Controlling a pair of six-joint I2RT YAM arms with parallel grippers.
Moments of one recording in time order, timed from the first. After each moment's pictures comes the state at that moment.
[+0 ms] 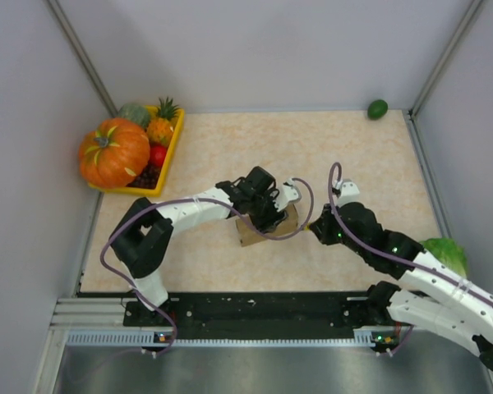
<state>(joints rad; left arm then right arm) -0.81 1.75 1.18 -0.40 0.29 0.34 0.82 0.76 0.65 -0.46 0.26 0.53</state>
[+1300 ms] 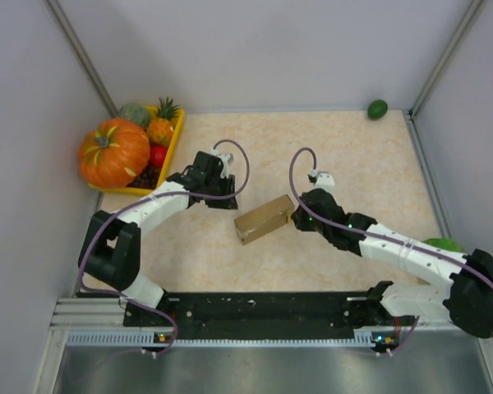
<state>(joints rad) -0.45 1.55 1.06 -0.40 0.22 -0.30 0.82 1.13 0.69 -0.26 0.34 0.69</state>
